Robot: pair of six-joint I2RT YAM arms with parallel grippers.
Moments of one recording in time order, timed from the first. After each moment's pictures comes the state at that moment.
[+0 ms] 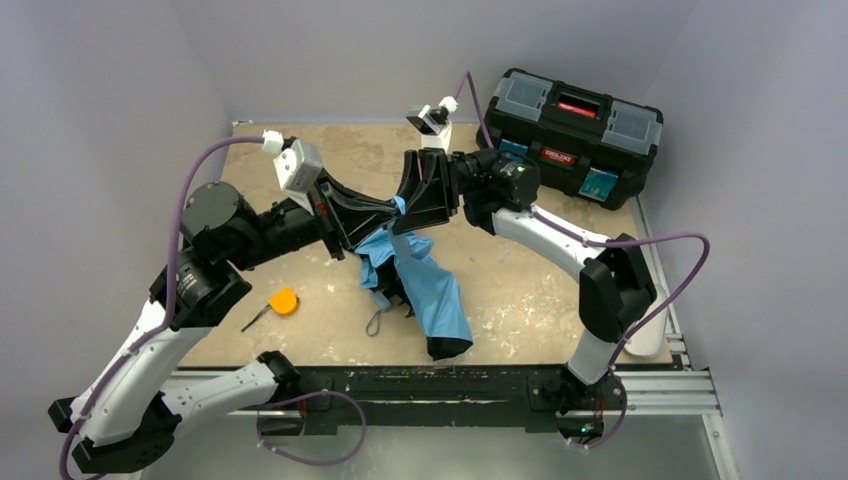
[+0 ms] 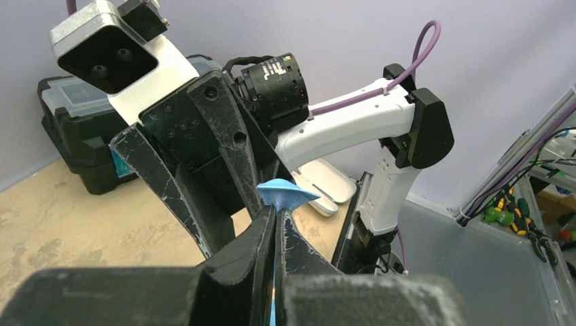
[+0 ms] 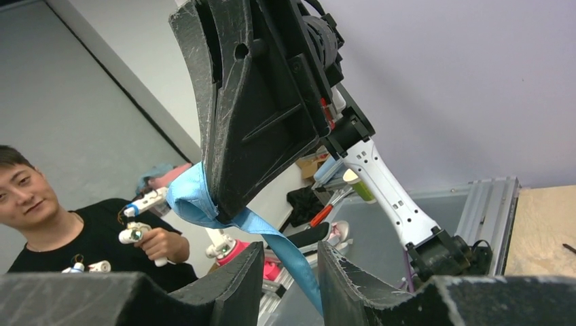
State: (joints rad) left arm -0.76 0.90 1.39 -0.37 0.39 -0.25; right arm 0.69 1.74 1.41 1.50 -1.25 1.79
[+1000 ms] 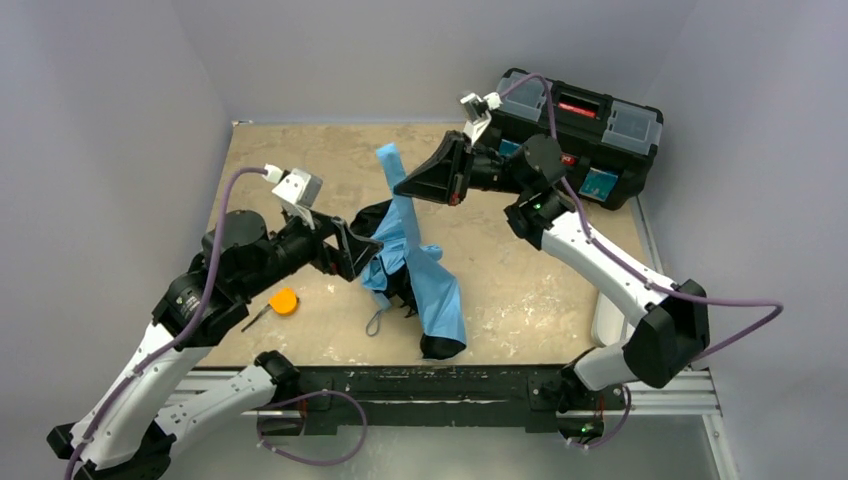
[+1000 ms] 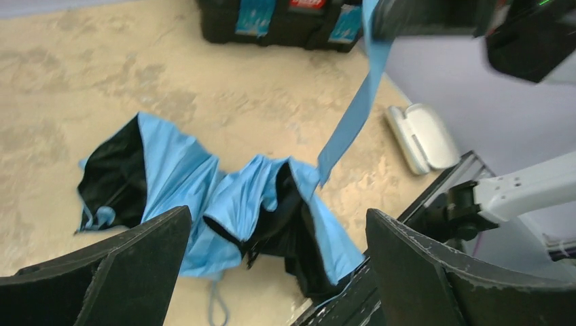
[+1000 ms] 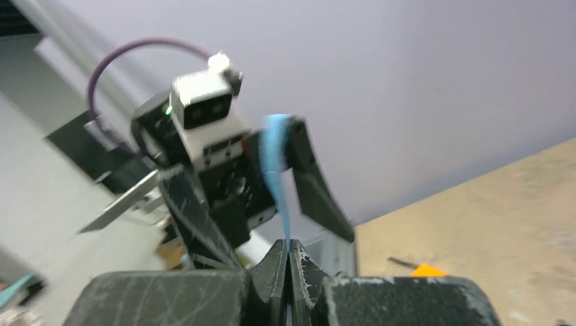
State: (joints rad) left arm -0.69 0.78 1.21 -0.62 0.08 -0.34; right arm 0.61 1.45 1.23 0.71 -0.98 1.03
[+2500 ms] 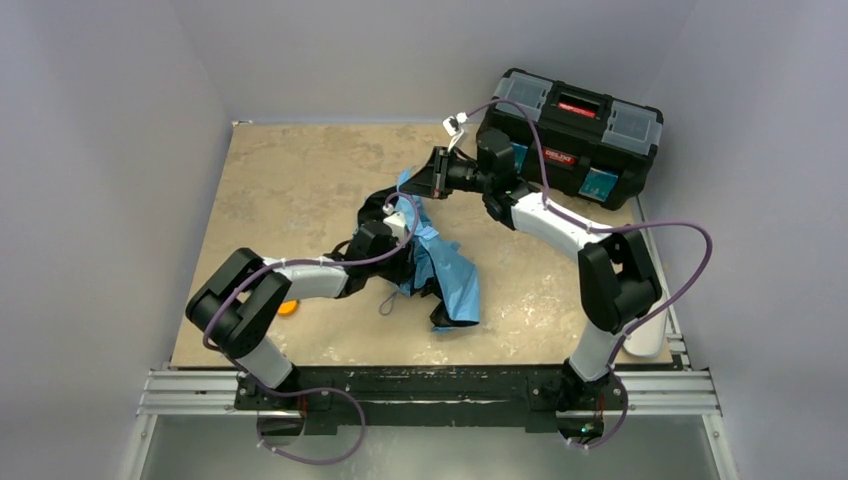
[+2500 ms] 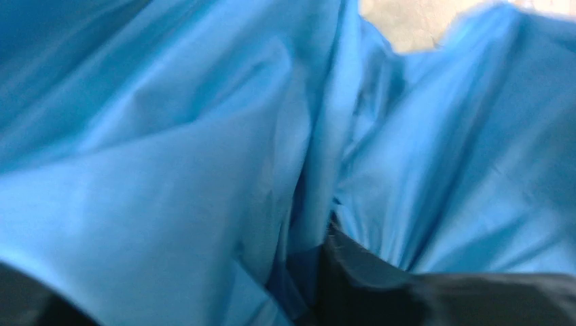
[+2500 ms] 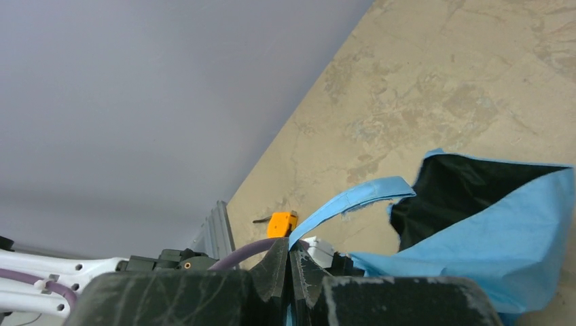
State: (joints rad) left arm -0.64 1.62 0.68 0.22 0.09 -0.29; right arm 0.50 1.76 1.27 0.32 -0.73 0.72
